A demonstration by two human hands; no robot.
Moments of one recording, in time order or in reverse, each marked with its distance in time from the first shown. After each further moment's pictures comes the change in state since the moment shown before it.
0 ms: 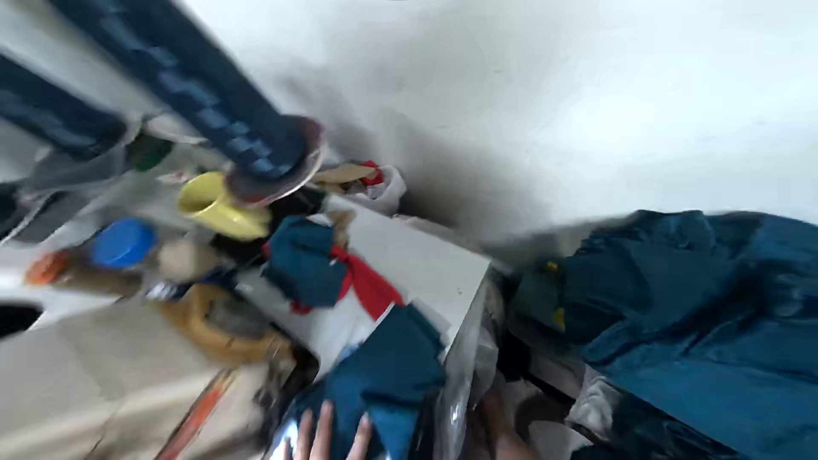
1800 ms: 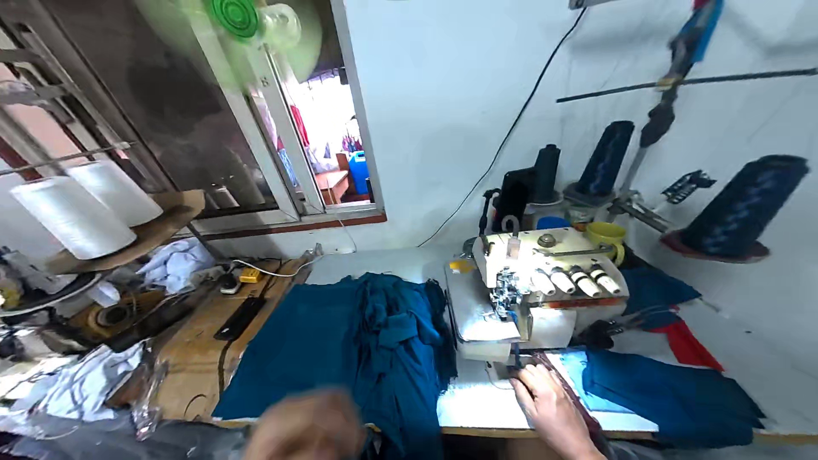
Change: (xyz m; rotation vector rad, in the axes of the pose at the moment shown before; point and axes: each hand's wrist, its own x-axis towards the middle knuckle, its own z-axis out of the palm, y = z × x) left_hand -0.435 -0.053 -0.126 -0.900 0.935 -0.007; right_hand -0.277 -0.109 0.121 -0.611 -0.131 -1.992
